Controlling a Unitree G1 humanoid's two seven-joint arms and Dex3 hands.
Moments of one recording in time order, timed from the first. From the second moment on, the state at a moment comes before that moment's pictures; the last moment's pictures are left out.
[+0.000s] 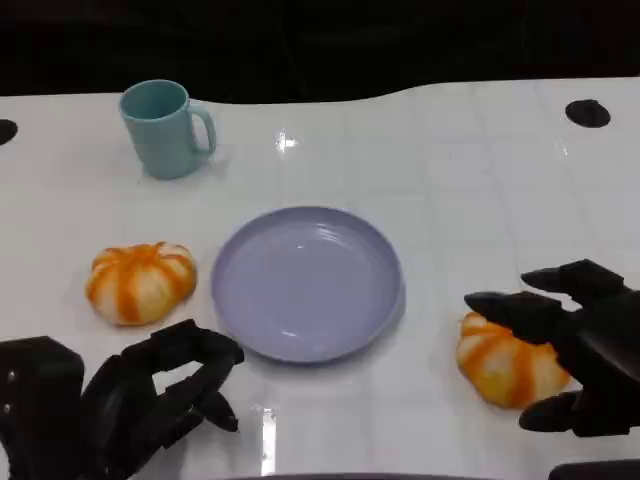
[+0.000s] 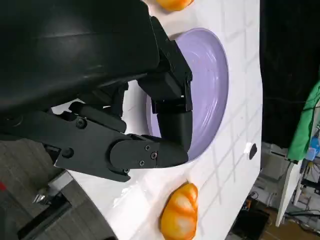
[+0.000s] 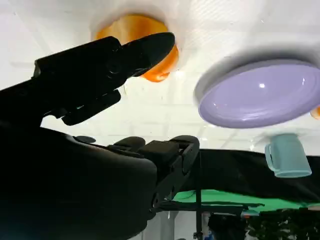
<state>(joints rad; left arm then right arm) 0.06 0.09 0.06 0.03 -0.29 0.25 -0.37 0.10 -0.48 0.11 -0.40 -0.76 -0.10 0.27</state>
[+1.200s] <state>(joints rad) 0.06 0.09 0.06 0.02 -0.29 0.23 -0.37 -0.23 -0.43 0.36 0.14 -0.84 -0.04 0.24</state>
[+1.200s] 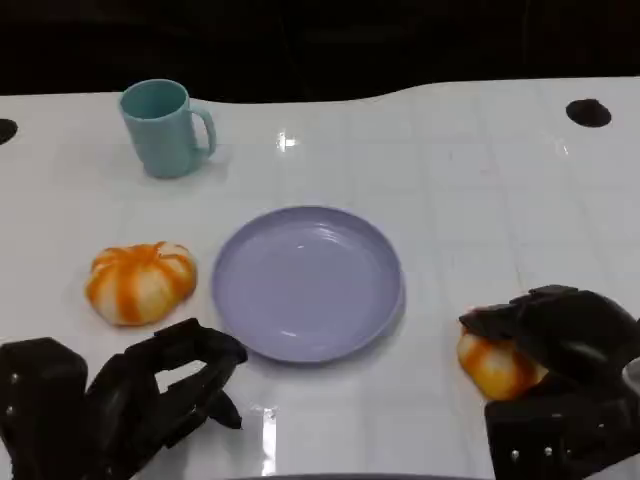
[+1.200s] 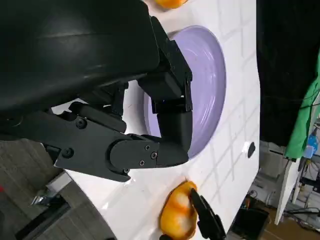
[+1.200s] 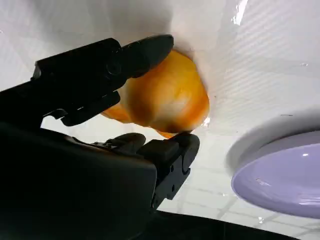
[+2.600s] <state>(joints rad) 0.13 0.08 0.04 -0.05 -0.29 0.24 -0.36 -0.38 -0.34 0.40 0.53 -0.77 -0.38 -0.42</state>
